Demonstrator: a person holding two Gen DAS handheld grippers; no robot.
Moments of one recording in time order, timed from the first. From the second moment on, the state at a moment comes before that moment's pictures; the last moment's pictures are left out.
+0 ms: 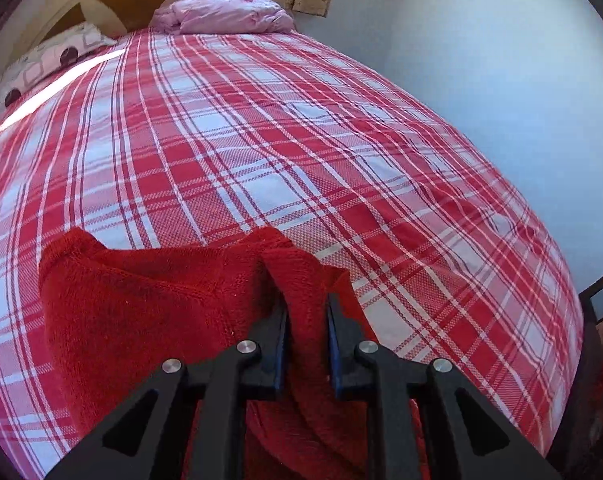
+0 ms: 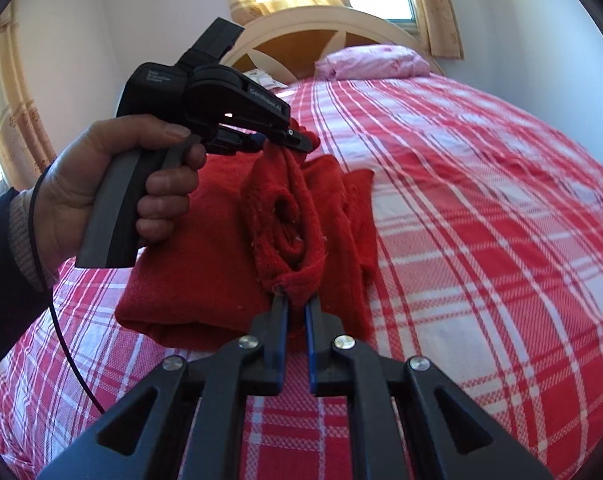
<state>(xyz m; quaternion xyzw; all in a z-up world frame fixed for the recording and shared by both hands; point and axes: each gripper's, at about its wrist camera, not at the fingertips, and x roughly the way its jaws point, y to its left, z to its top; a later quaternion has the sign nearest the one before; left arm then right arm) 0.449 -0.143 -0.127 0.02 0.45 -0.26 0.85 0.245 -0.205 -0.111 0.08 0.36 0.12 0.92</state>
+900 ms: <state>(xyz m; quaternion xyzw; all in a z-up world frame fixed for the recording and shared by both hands) 0.310 -0.037 -0.155 0.04 0.34 -0.17 0.92 0.333 -0.207 -0.082 0.12 0.43 0.13 0.89</state>
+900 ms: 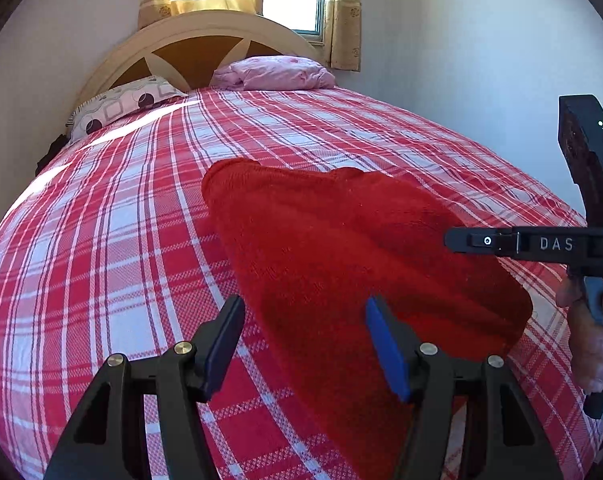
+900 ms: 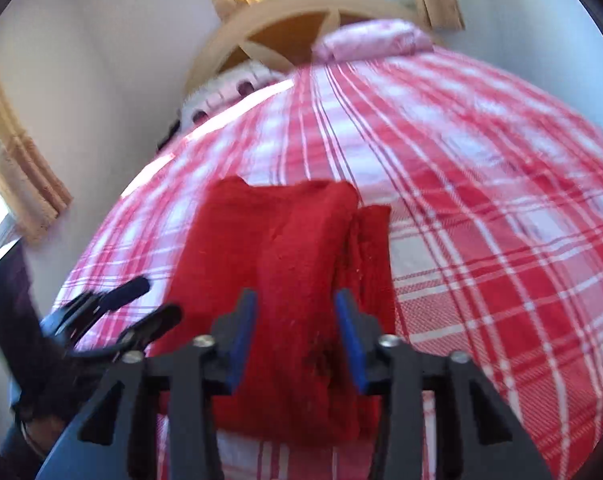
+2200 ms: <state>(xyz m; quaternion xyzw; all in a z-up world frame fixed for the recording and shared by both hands) 0.294 -0.036 -0.175 0.00 0.35 -0.19 0.92 0.307 -0.245 -0.067 0.09 0.37 0.06 0.92</state>
